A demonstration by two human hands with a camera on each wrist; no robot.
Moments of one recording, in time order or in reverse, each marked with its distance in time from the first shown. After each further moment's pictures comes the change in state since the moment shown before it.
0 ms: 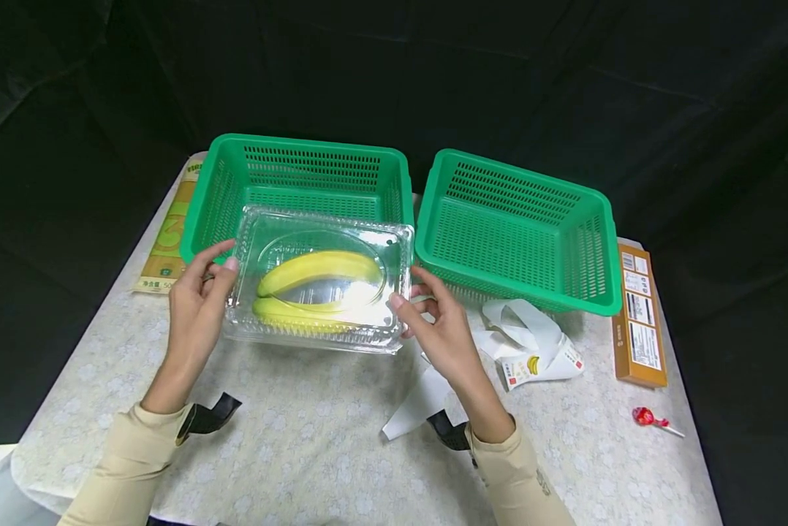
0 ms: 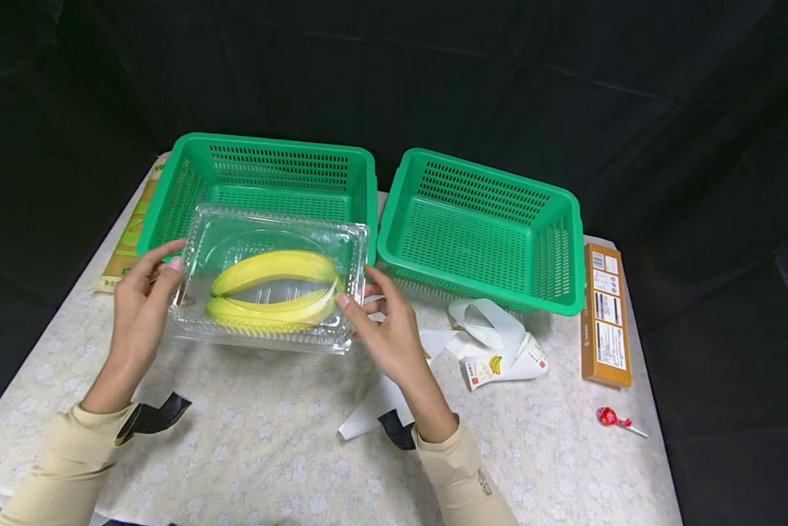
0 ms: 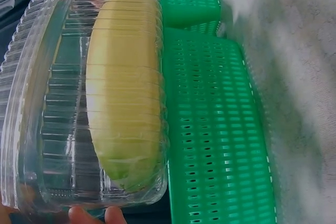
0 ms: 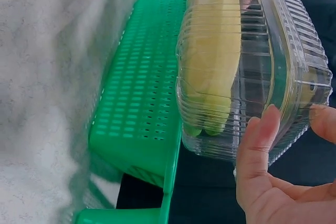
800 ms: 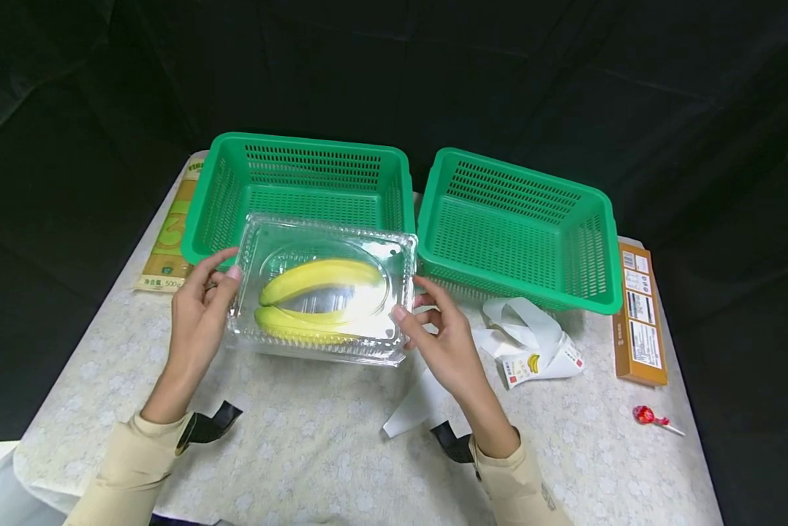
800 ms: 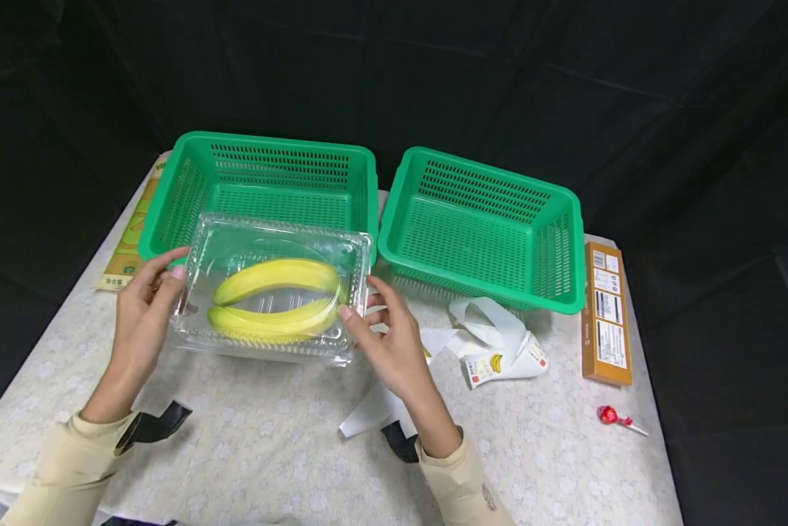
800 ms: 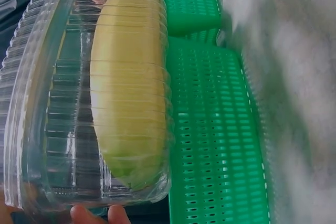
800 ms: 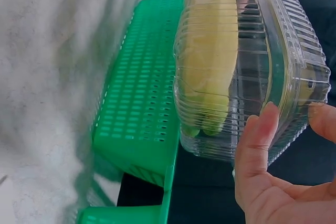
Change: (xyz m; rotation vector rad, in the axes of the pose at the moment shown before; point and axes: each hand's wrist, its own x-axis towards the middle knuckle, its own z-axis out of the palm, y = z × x) left_hand -0.011 -0.001 -0.002 -0.004 -0.030 -0.021; right_hand -0.016 0.002 -0.001 -0.001 0.000 0.009
